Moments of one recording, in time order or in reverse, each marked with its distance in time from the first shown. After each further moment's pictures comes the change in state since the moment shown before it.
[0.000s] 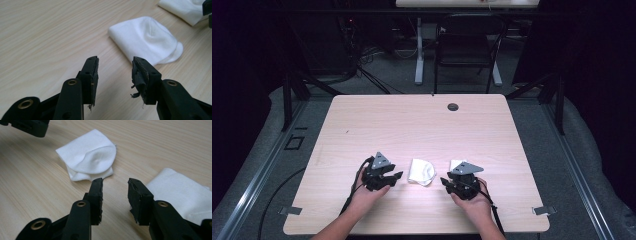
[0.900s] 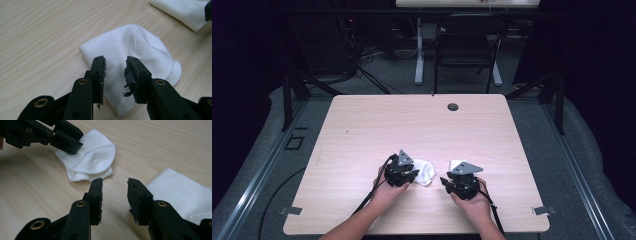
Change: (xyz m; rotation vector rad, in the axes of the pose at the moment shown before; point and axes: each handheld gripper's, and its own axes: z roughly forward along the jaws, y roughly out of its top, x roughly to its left) left arm -0.027 0.019 0.043 0.071 0.007 0.049; right arm -0.002 -0.001 0.002 -0.007 -0.001 -0.005
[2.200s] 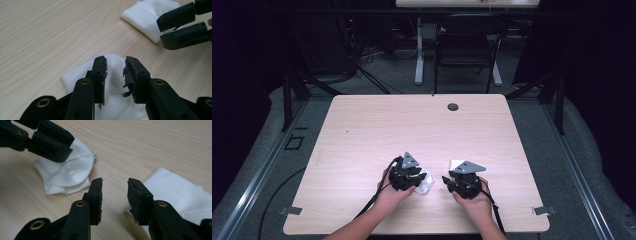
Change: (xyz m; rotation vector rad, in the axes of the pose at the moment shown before) left arm -0.029 0.013 -0.011 -0.018 -0.077 -0.009; right arm -0.004 -0.001 -0.002 -0.022 -0.011 0.031
